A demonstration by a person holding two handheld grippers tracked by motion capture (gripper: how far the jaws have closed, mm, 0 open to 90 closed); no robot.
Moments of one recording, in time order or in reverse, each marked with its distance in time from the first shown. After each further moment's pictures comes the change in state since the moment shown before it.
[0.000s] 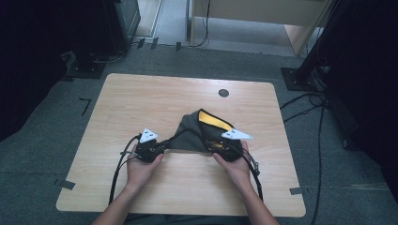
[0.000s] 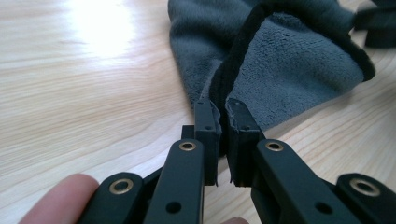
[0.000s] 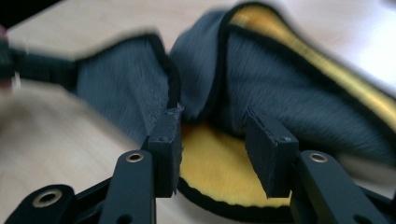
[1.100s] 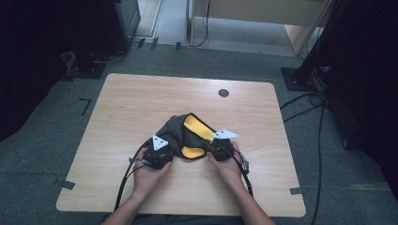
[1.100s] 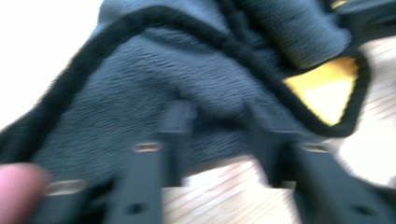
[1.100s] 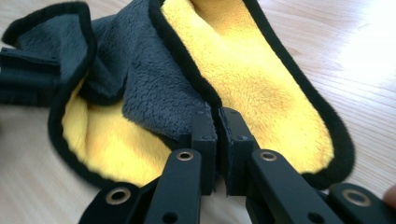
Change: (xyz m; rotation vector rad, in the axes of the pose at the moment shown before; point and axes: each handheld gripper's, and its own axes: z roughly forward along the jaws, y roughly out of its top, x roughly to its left) left arm -0.034 -0.011 0.012 0.071 0.155 0.046; right arm 0.014 0.001 0.022 0.077 -0.043 -0.045
